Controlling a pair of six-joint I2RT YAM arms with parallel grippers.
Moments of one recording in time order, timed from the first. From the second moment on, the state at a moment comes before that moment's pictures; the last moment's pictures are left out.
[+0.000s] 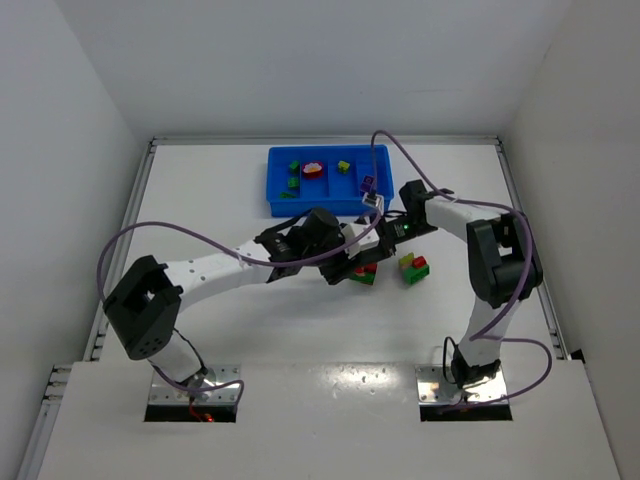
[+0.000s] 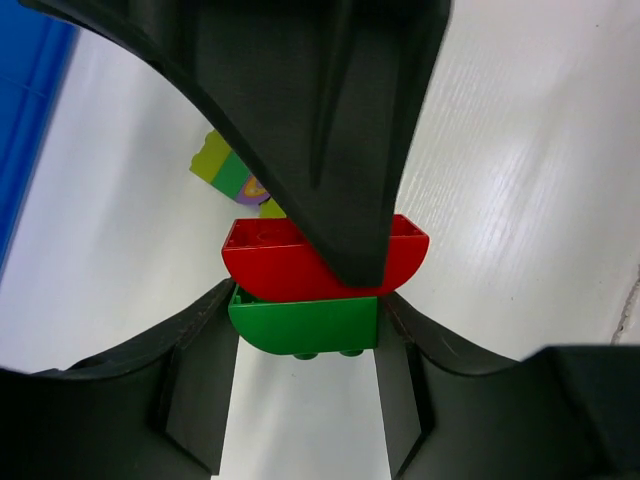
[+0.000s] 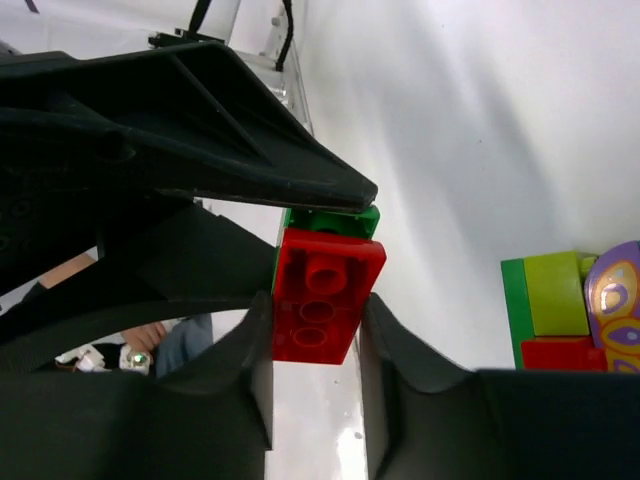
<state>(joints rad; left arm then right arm) -0.87 1.56 1.07 -0.18 0.21 0.24 0.24 1.87 1.15 -0.74 -1.28 -0.32</state>
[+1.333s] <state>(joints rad) -0.46 1.67 1.44 -0.32 0.13 -0.19 -0.30 1.46 0.80 -0.44 -1.13 -0.26</state>
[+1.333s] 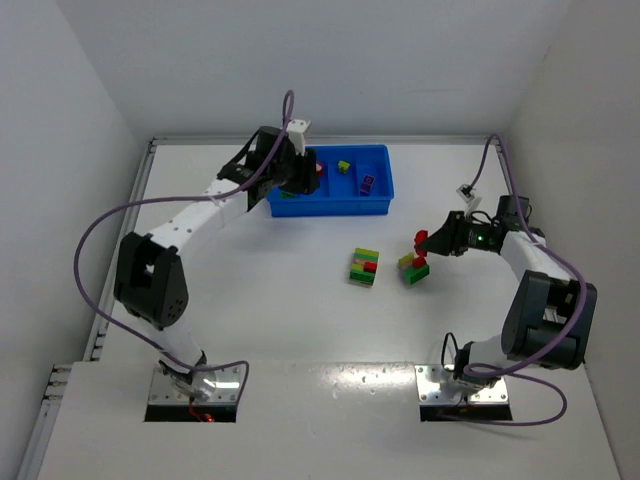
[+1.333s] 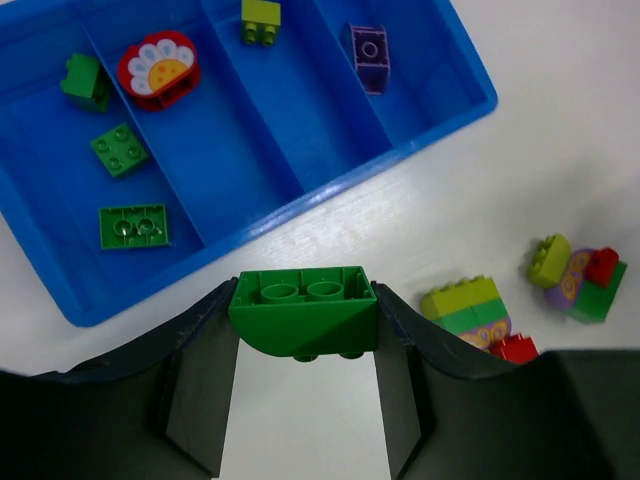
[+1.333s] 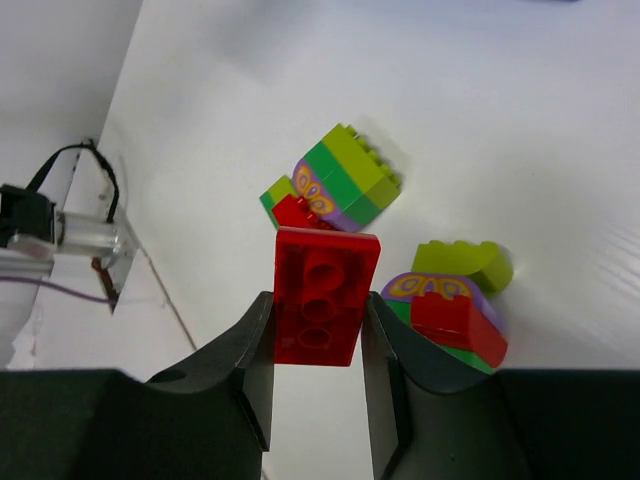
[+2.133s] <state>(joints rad) -0.33 2.18 1.84 -0.37 -0.11 -0.21 -0.31 1.43 0.78 -0.34 -1.08 -0.20</state>
